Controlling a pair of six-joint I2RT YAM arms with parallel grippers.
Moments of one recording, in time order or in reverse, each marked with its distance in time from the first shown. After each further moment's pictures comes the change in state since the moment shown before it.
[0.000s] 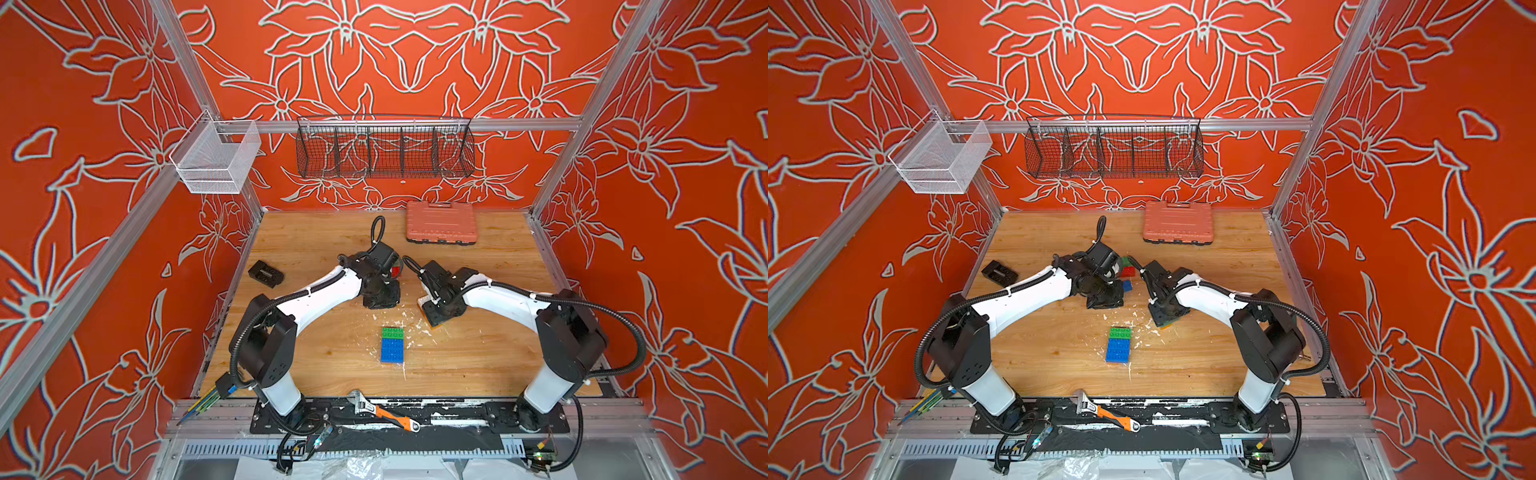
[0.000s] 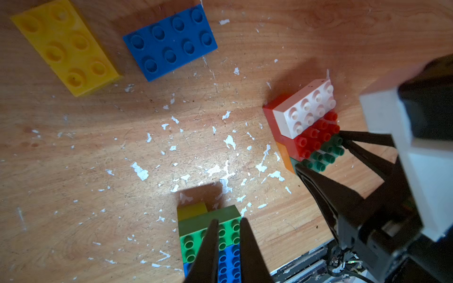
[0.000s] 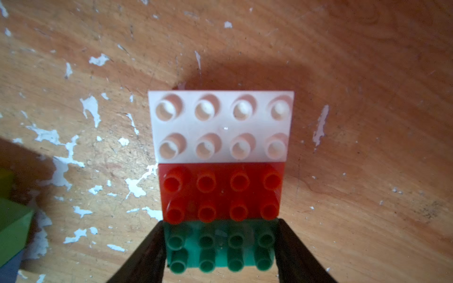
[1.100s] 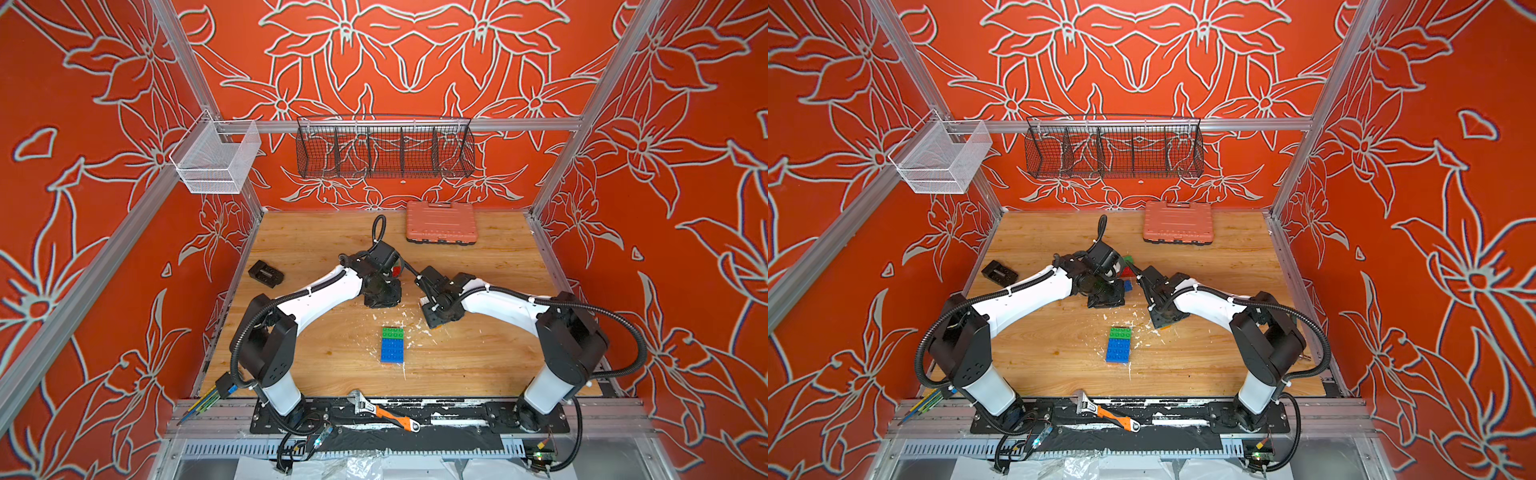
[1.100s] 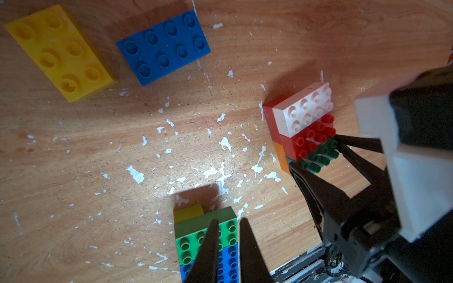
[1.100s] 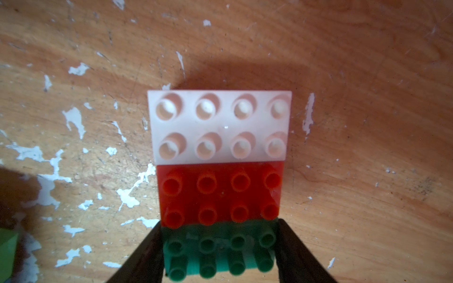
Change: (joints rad) left arm -0.004 0.003 0.011 0.005 0.003 0.004; right arm 0.039 -0.012 -0.021 0.023 0.071 0.115
